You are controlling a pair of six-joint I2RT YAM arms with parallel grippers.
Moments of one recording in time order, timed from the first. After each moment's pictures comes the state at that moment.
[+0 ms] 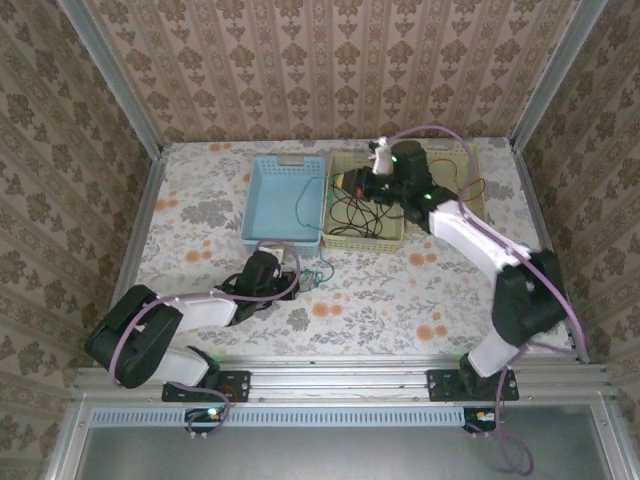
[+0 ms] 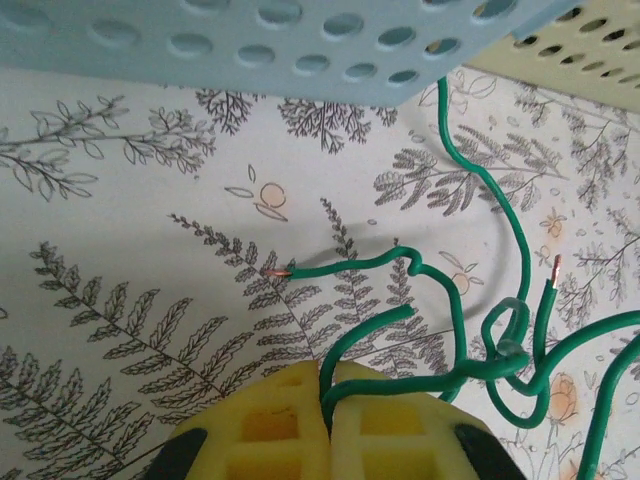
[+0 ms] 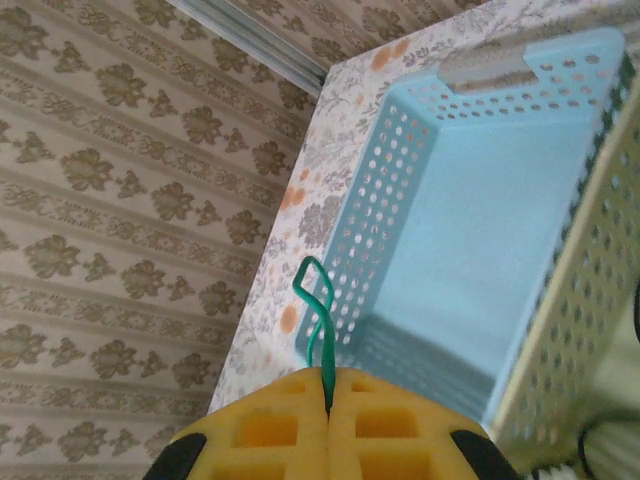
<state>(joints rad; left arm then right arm) -0.67 1.38 0.38 0.27 0.11 -0.61 0.40 1.68 1.31 -0.04 -0.52 0.71</state>
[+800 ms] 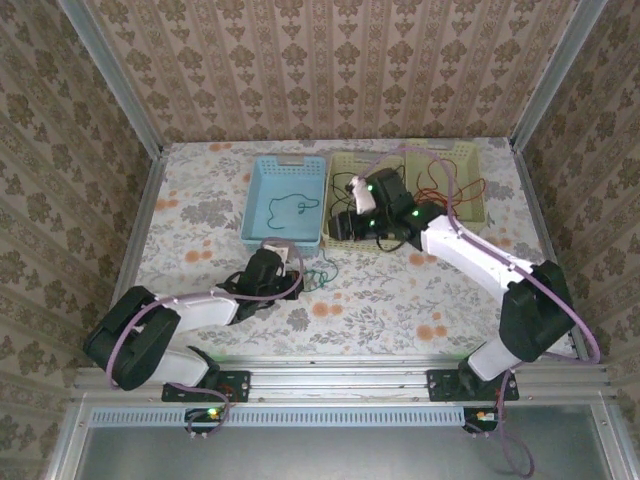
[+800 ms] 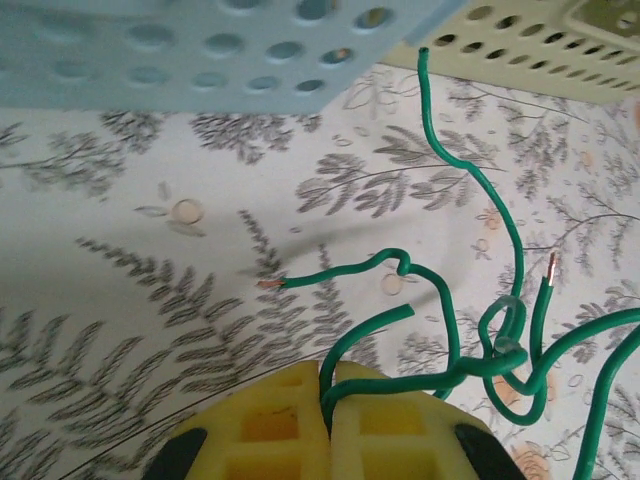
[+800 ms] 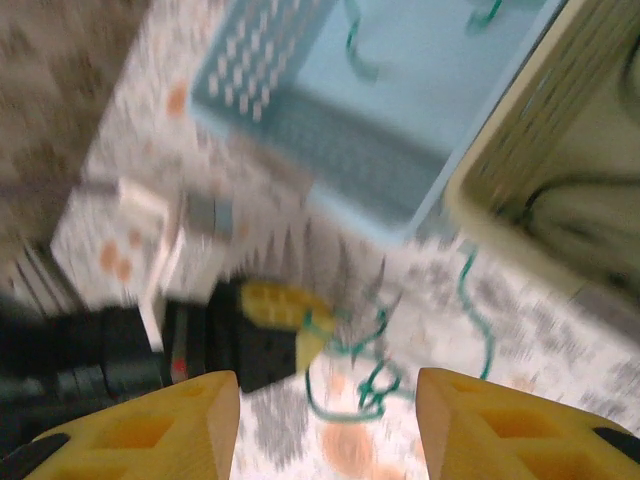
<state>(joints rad) -0.71 1.39 0.43 0.24 0.15 -0.58 0.61 1.55 1.18 -0.49 -0.39 0.36</state>
